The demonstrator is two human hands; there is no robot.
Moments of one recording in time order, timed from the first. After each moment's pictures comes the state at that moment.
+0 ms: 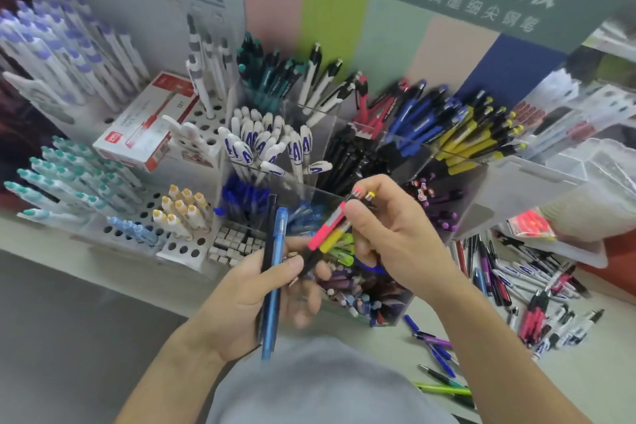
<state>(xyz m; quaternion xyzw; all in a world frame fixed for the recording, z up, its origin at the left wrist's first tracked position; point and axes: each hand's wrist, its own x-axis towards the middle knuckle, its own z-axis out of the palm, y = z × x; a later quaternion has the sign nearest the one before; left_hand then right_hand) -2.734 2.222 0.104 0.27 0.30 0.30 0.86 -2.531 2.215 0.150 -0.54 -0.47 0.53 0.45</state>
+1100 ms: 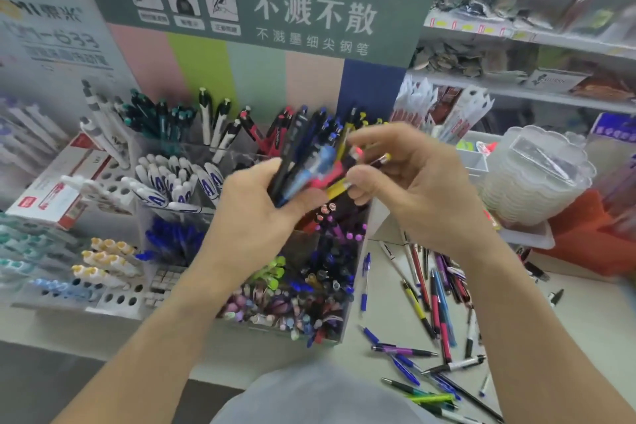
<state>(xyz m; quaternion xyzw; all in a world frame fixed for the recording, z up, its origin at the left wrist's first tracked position) -2.607 2.262 0.195 0.74 0.40 0.37 0.39 -2.417 2.198 0.223 -0.54 -0.57 0.33 0.52</state>
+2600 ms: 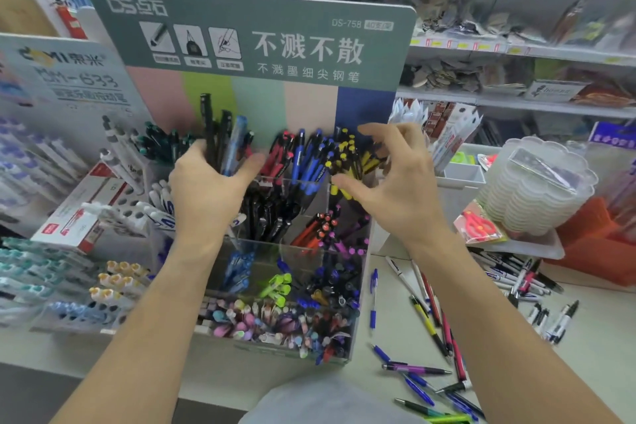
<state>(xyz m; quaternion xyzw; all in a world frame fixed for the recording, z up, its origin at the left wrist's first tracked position) -2.622 2.326 0.190 0.63 0.59 0.44 0.25 -2.410 2.239 0.187 -0.67 -0.58 0.02 0.47</state>
